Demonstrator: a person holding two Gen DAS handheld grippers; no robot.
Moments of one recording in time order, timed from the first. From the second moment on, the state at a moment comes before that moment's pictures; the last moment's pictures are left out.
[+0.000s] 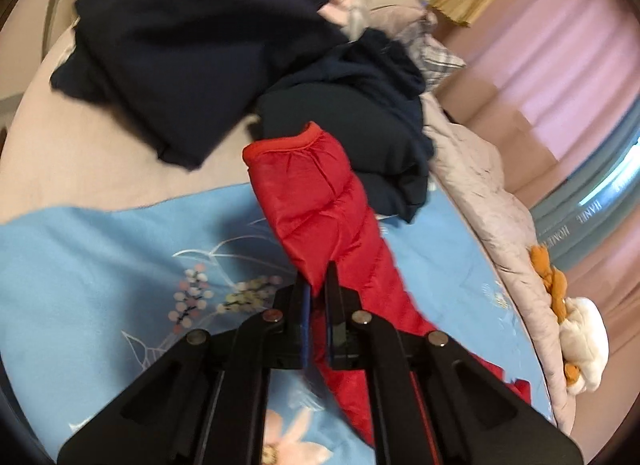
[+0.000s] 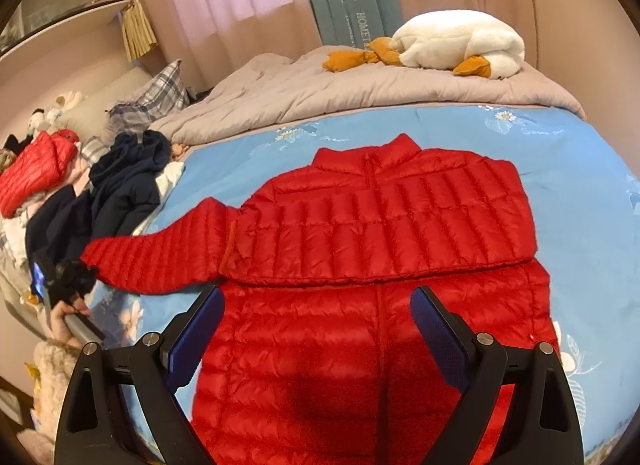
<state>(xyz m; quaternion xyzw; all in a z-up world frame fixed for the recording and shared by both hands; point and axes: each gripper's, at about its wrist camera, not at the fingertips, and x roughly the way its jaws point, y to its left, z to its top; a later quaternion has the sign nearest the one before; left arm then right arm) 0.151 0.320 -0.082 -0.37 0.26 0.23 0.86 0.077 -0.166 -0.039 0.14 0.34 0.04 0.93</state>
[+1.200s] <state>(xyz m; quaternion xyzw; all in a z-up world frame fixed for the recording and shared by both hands) 0.144 0.174 0.034 -0.26 0.24 0.07 0.93 0.038 -0.214 -0.032 0.18 0.30 0.02 0.94</state>
